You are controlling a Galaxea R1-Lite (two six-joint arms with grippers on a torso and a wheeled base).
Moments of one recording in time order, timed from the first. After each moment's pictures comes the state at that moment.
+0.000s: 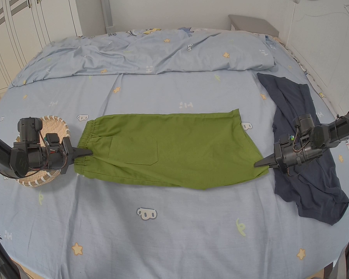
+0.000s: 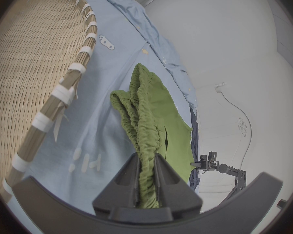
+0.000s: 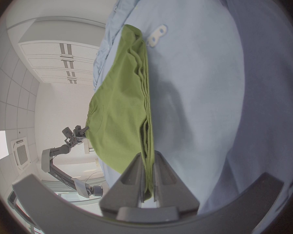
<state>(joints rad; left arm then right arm) 0.14 1.94 -0.93 -0.45 -0.76 -0.59 0.00 2.19 -1.38 0.24 0.87 0.19</state>
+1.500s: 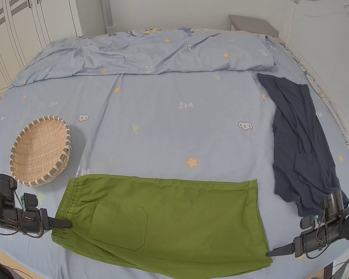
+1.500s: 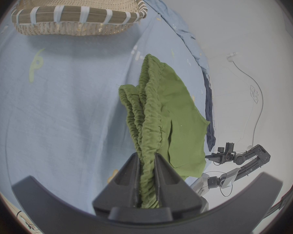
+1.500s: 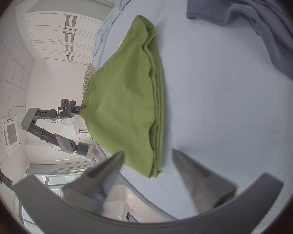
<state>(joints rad) 0.38 1.64 -0.39 -0.12 -0.84 0.02 0.07 1.76 -0.11 -0.50 0.77 0.07</state>
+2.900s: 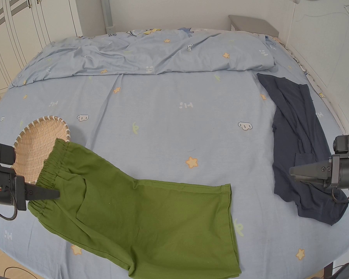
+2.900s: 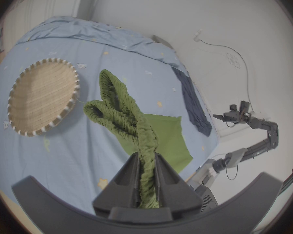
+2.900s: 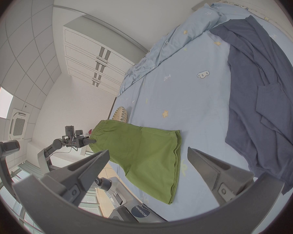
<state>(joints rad) 0.05 1.19 -0.87 0.47 -0.61 0.03 0.11 1.30 -0.67 -0.05 0.76 0.34</state>
